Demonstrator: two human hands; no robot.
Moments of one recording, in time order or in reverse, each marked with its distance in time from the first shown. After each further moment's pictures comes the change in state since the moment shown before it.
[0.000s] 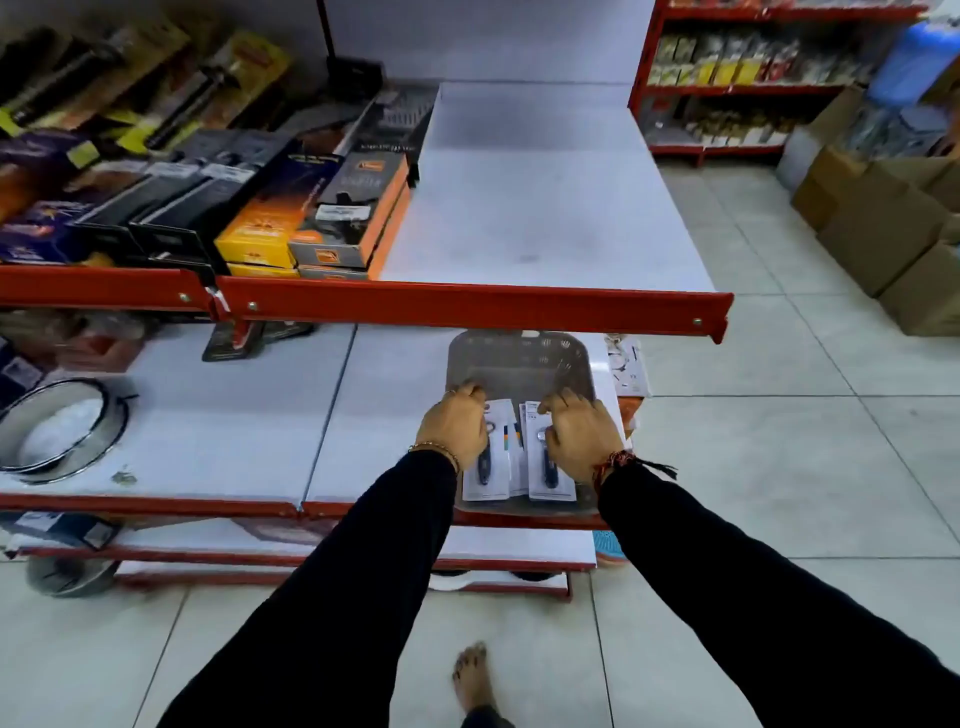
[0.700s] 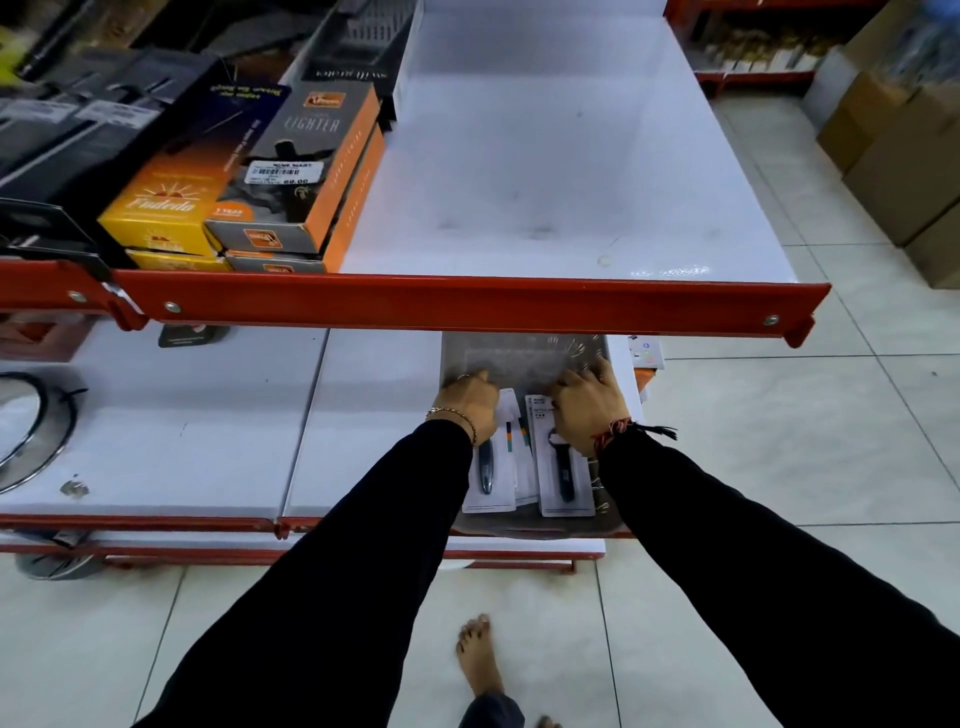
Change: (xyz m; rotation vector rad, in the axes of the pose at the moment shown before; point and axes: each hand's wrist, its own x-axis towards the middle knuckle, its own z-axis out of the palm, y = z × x) left_hand 0.080 -0.014 0.041 0.222 -0.304 -0.011; right_hand 0.065 0.023 0.040 -0.240 -0.121 -0.020
